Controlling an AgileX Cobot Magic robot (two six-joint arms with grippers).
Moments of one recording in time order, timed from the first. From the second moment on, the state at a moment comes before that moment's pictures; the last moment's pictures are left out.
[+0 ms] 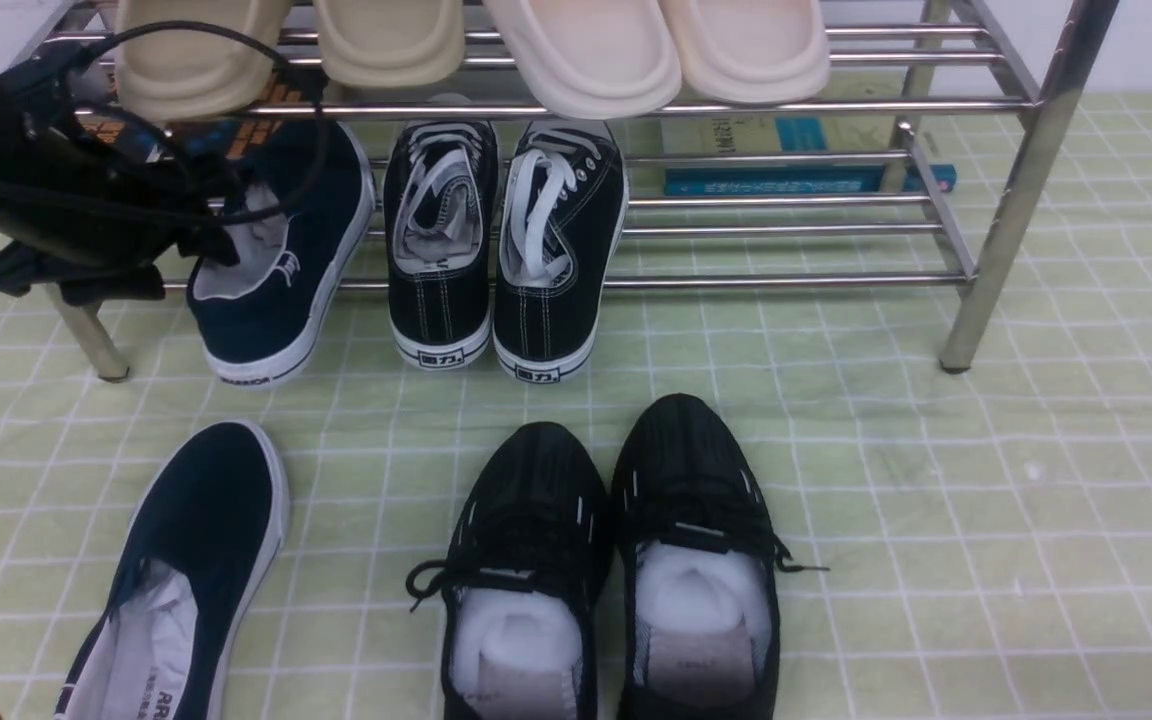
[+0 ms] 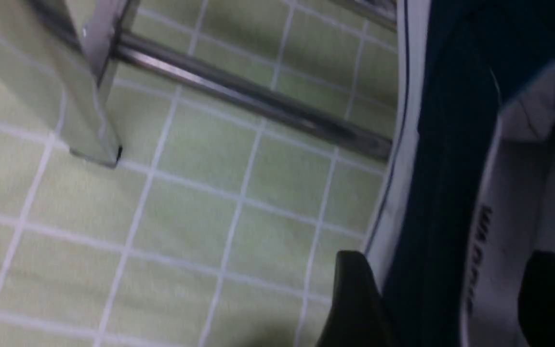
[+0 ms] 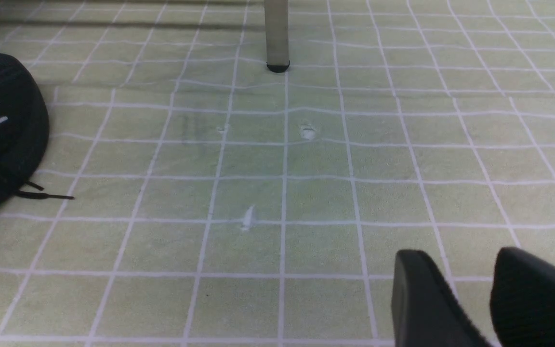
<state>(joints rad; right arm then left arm) -0.02 -0.01 0.01 0.09 0.39 -0.04 0.04 1.76 -1.35 -0.29 0.58 -0.08</state>
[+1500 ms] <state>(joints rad) -0.02 -0.01 0.01 0.09 0.39 -0.04 0.04 1.05 -0.83 -0.24 1.11 -0.26</state>
